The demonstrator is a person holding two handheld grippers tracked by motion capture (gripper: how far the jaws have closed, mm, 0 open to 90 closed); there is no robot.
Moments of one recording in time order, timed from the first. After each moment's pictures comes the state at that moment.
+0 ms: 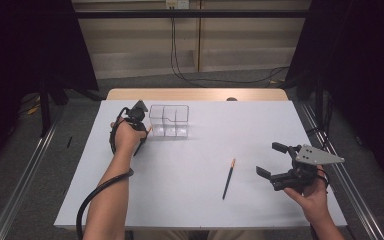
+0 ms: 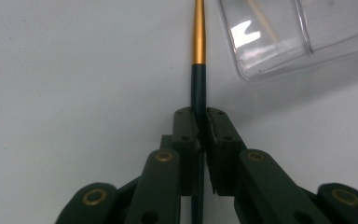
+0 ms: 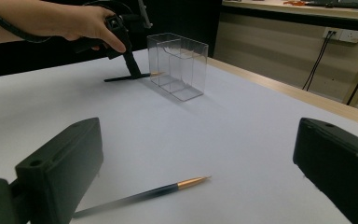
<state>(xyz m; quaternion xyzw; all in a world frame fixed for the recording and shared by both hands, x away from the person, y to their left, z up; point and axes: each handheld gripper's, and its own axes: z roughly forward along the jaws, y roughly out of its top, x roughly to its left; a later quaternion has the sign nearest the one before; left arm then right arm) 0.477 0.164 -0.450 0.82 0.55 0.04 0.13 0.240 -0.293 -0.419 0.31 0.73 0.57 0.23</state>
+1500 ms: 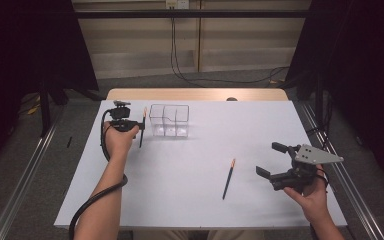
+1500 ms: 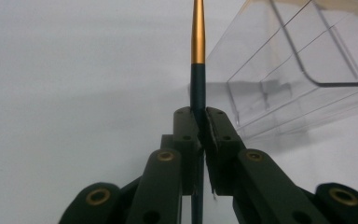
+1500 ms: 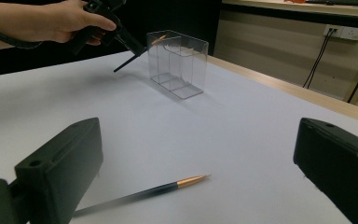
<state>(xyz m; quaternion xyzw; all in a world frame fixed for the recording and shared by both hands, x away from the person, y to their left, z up) 0.447 0.197 -0.430 0.72 0.58 0.08 0.37 0.241 -0.293 -0.420 0.31 0.73 0.56 0.22</state>
